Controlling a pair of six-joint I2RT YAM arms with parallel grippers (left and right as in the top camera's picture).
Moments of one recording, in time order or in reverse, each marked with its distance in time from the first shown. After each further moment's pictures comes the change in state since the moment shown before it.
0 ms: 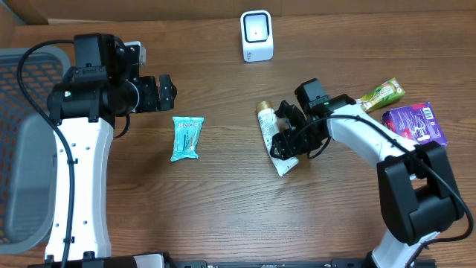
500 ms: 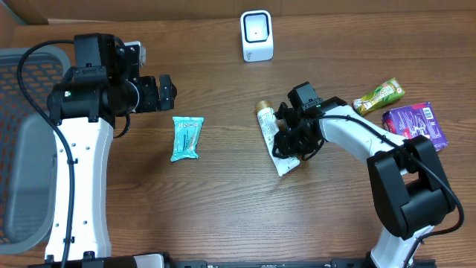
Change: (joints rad) left arm 0.000 0.000 0.000 0.000 0.000 0.000; right arm 0.024 0.048 0.000 0.040 0.061 0.136
